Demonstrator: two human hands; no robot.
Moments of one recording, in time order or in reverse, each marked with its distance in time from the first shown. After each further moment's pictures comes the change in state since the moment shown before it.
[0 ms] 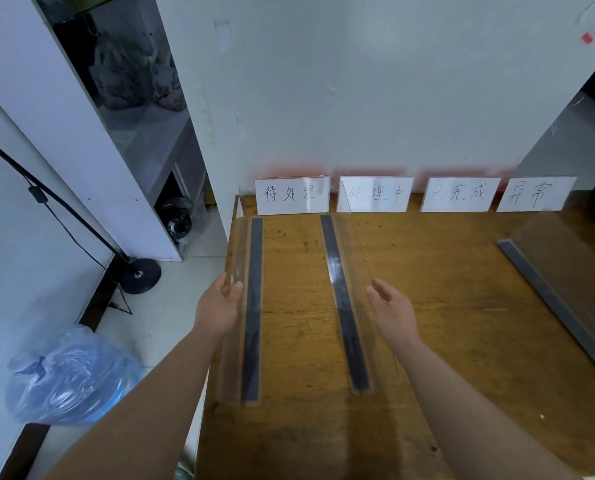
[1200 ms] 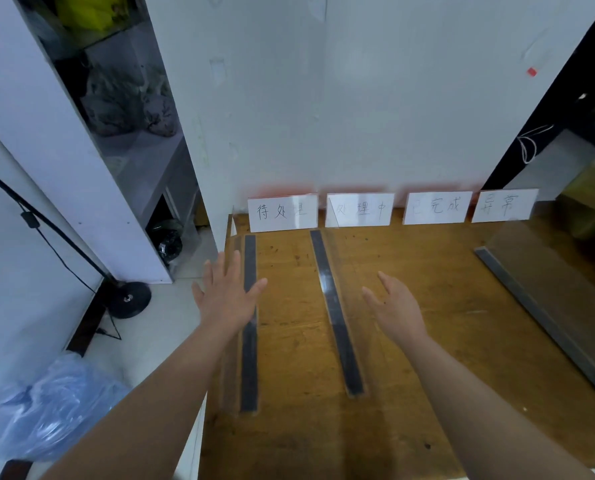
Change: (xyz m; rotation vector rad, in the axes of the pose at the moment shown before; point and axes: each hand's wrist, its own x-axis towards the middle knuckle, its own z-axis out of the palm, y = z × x) left_hand -0.004 0.049 -0.007 0.612 0.060 0.197; right_hand -0.012 -0.025 -0.037 -0.317 0.017 -0.138
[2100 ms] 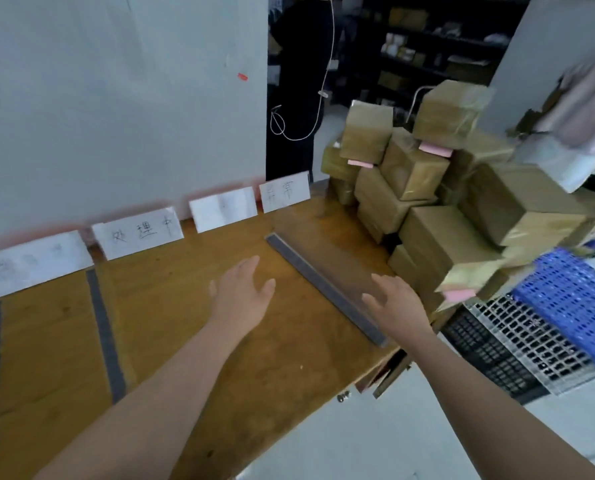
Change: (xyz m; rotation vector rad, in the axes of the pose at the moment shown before) left_hand -0.148 0.378 0.109 -0.139 -0.248 0.541; right_hand -0.078 0.304 -0.259 -0.242 0.207 0.266
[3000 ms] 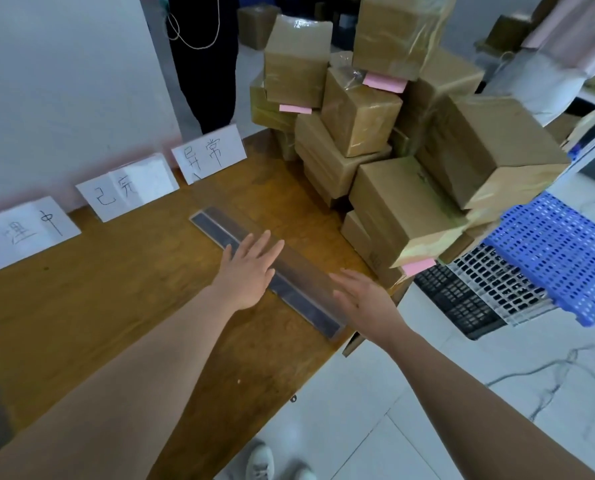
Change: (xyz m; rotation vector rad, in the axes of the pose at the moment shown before) left_hand 0.121 0.075 0.140 0.495 -0.401 0.475; right_hand 0.050 0.098 0.021 0.167 -0.174 -0.038
